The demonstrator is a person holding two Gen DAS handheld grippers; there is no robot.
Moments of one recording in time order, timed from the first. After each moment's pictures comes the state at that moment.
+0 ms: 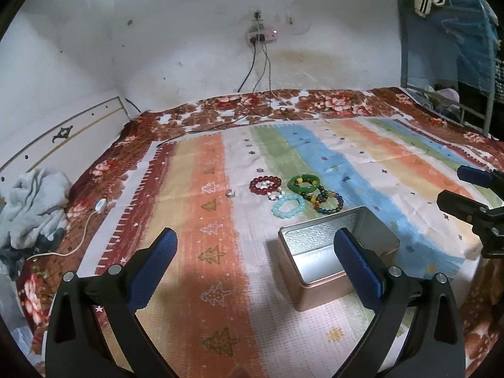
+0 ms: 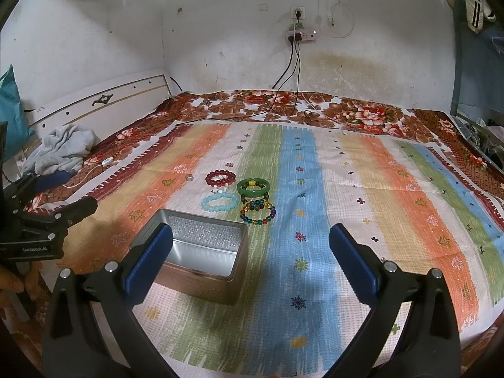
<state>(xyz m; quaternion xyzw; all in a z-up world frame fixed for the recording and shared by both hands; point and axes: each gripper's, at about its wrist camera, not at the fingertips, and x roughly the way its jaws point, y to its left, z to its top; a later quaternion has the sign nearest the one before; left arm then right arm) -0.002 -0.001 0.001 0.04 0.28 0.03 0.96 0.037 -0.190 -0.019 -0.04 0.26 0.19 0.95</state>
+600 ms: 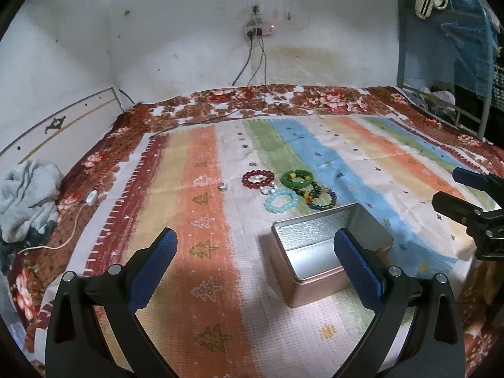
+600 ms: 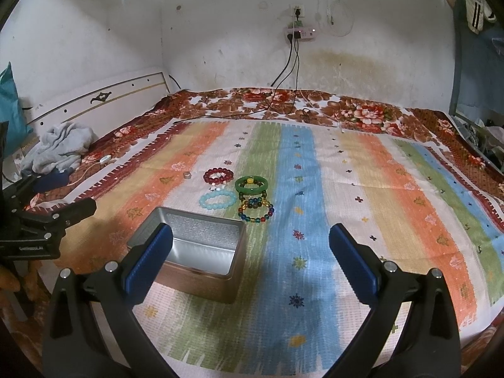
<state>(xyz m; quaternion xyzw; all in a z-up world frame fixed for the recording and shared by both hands) 0.002 0.000 0.000 0.02 0.29 0.01 0.96 0.038 -0.191 -0.026 -0.05 0.26 0.18 0.95</state>
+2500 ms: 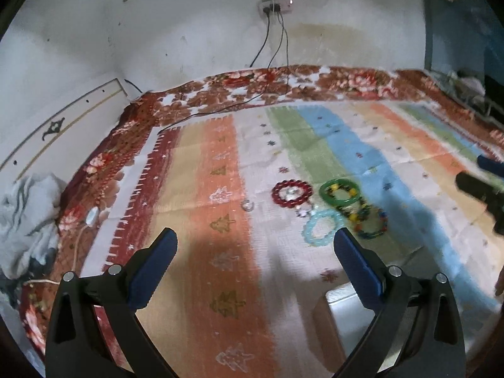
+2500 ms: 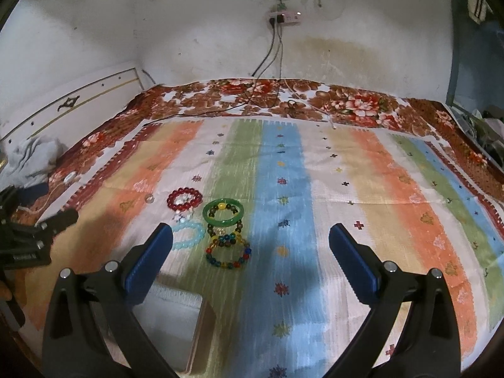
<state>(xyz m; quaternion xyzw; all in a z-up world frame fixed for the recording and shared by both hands) 0.121 0.028 -0.005 0.04 0.35 0.06 0.93 0.167 -0.178 -0.020 -0.03 0.30 0.14 0.94</state>
